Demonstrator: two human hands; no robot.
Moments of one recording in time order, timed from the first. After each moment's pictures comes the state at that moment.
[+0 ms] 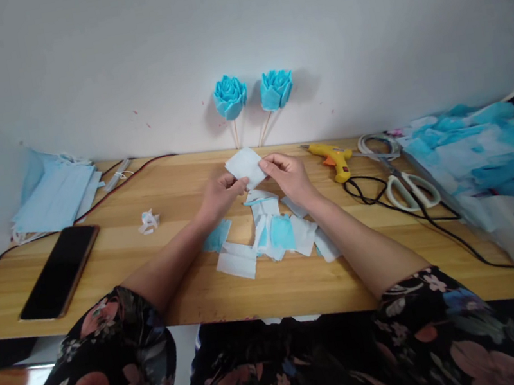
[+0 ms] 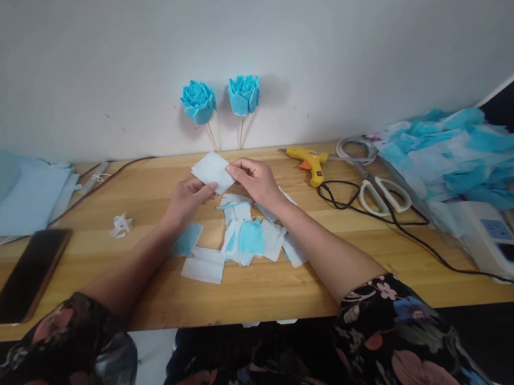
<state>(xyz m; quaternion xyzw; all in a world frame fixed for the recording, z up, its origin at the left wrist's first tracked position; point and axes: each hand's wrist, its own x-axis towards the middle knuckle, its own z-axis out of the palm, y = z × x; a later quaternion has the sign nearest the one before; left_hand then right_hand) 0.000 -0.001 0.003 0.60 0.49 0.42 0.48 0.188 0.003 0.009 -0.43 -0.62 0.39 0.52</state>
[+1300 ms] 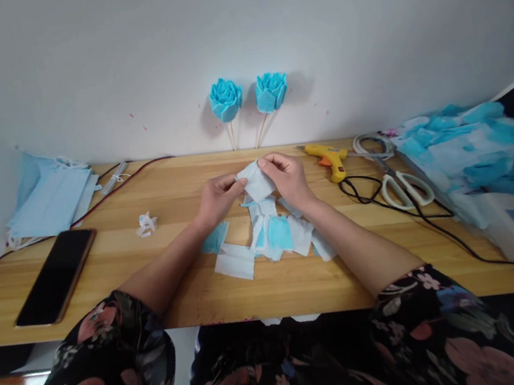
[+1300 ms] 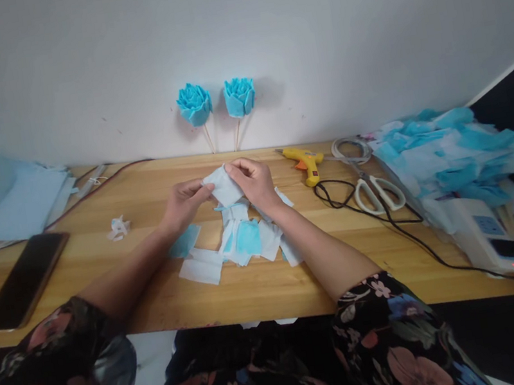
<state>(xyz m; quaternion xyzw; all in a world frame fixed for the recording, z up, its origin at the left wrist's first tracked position) -0.001 -0.008 0.006 0.65 0.42 0.45 0.45 0.184 -0.003 0.009 -0.45 -0.60 0.35 0.56</state>
